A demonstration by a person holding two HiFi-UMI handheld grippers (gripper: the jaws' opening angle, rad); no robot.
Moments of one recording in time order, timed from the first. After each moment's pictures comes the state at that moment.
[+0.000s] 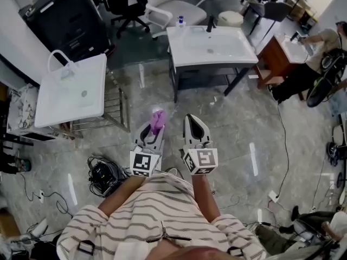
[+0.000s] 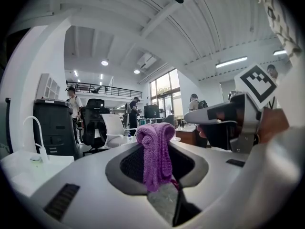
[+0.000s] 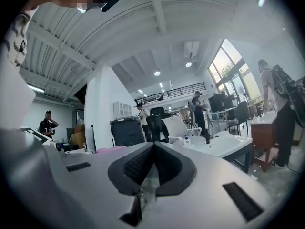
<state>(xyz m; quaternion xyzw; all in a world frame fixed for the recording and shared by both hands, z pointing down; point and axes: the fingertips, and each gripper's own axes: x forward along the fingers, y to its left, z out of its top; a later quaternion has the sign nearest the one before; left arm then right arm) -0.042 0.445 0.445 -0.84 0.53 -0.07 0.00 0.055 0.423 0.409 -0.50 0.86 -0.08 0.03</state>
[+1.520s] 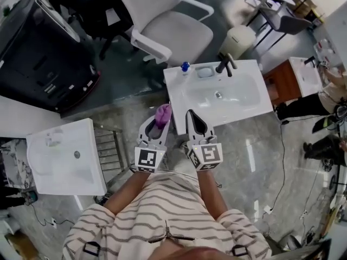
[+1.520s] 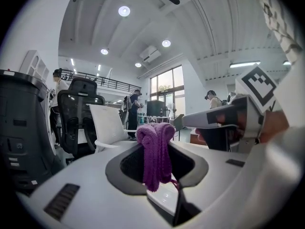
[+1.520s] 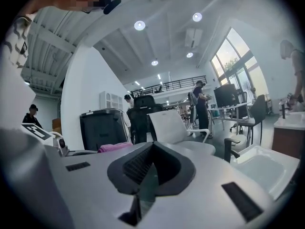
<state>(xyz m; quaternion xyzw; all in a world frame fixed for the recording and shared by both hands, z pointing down) -0.085 -0.084 0.443 -0.86 0.50 -0.07 -0.03 -0.002 -0.100 0.411 -0.51 0.86 -0.10 -0.01</state>
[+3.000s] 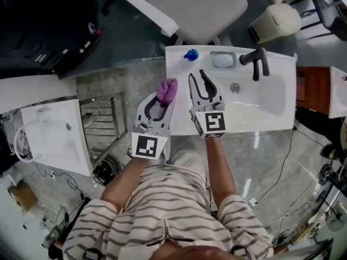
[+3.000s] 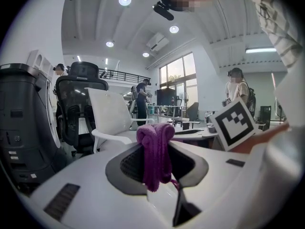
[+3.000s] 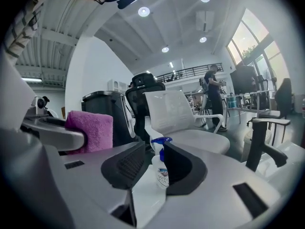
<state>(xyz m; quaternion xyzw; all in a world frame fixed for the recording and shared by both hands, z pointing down) -0.039 -0.231 0.523 -0.82 0.56 -0.10 -0.07 0.024 -0.302 0.559 -0.42 0.90 -0.11 -0.07</state>
